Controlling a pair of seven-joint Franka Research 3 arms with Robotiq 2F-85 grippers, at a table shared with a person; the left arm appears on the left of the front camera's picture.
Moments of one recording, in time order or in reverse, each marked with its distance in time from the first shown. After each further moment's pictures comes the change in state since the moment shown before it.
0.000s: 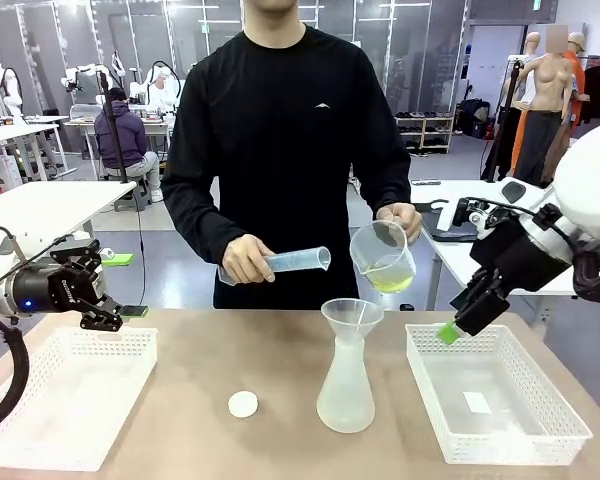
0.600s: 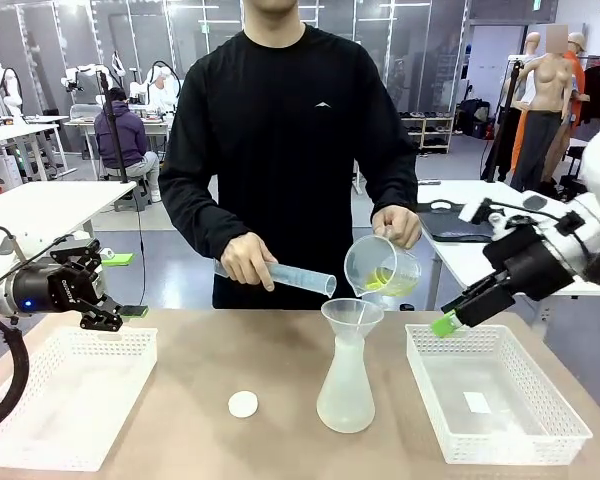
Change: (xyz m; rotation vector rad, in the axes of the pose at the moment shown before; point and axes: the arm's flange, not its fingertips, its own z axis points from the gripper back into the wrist) left arm 0.000 0.000 0.000 0.000 0.000 0.000; right arm -0.035 -0.031 -0.013 0.275 -0.257 -0.193
